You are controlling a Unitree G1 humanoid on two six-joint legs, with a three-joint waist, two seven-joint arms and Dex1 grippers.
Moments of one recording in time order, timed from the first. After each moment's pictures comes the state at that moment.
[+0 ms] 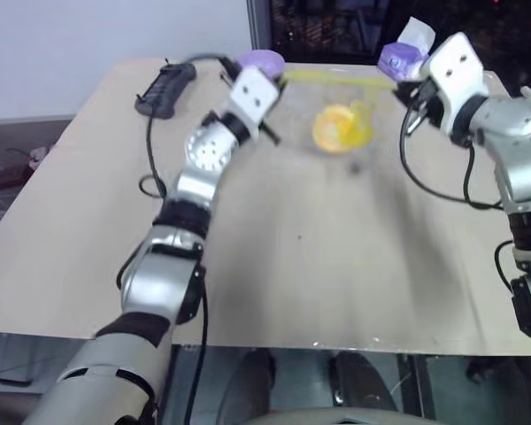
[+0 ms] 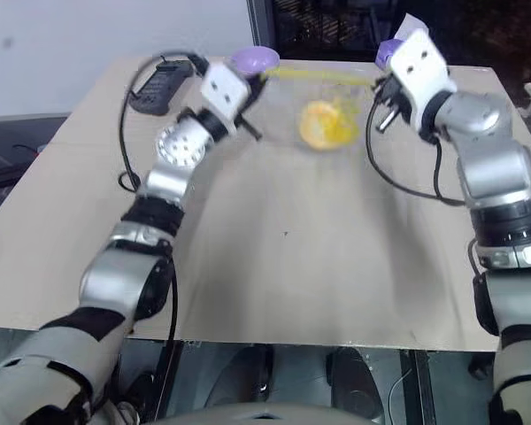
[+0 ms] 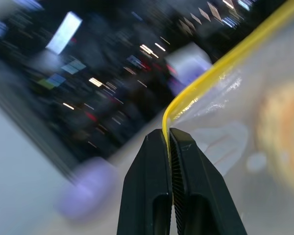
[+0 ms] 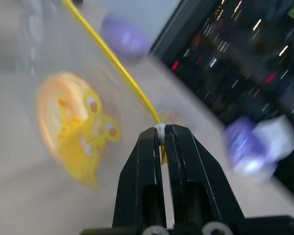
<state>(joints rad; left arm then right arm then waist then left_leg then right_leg) -1.12 0.34 -0.07 0.82 0.04 -0.39 -0.41 -0.97 -0.70 0.13 0.14 0.03 0.38 0.64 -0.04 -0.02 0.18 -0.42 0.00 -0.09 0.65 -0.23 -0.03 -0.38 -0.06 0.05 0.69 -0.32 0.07</state>
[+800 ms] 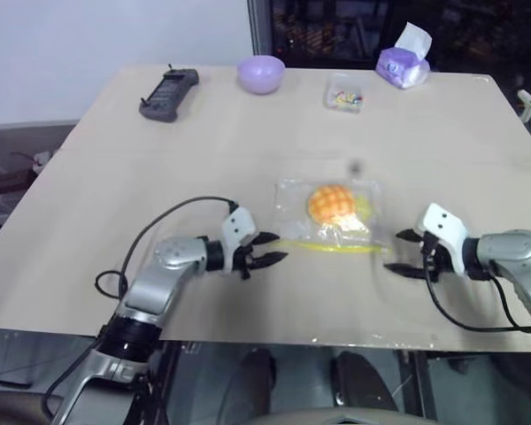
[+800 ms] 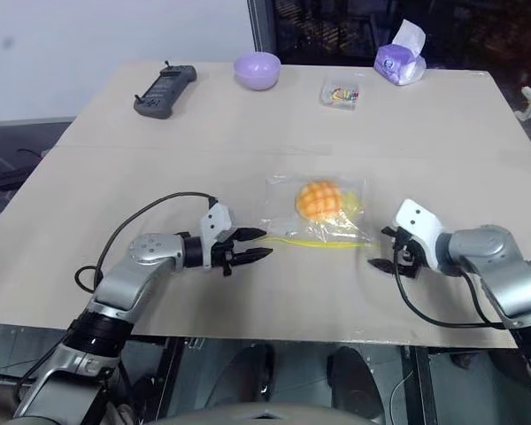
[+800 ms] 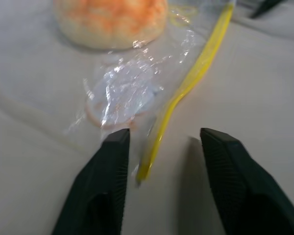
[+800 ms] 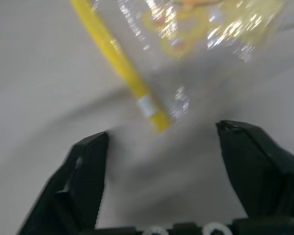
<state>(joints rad) -0.29 0.61 -0.16 -0.05 -0.29 0.35 -1.01 -0.19 -0.93 0.08 -0.26 0.27 0.58 1.00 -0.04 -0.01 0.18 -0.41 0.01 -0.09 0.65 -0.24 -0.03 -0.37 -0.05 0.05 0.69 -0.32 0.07</state>
